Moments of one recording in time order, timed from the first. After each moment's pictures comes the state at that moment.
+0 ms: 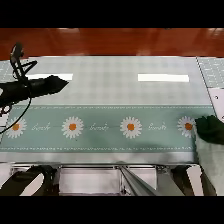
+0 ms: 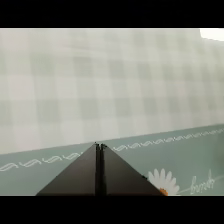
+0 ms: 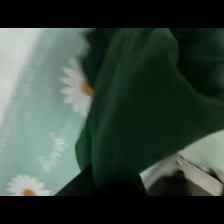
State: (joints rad) left arm -0.04 -0.90 0.86 0.83 -0.83 -1.35; right arm -1.19 -0.76 1.08 -1.26 1.78 1.62
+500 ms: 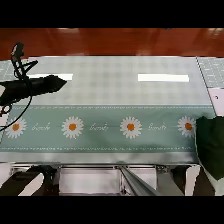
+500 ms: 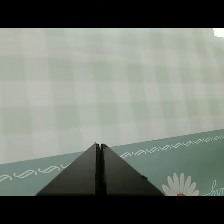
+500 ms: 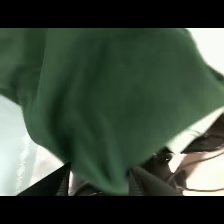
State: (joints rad) left arm -0.01 -0.95 0.86 0.83 -0.81 -1.28; right arm -1.23 -0.62 0.81 -1.58 1.78 1.64
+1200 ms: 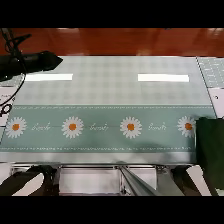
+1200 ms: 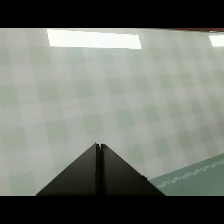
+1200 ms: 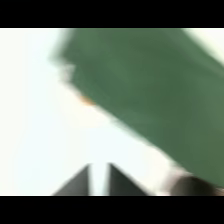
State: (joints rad) left arm -0.01 -1.09 1.17 0.84 -0.84 -1.22; right arm -1.15 -0.90 1.25 -1.18 1.80 1.76
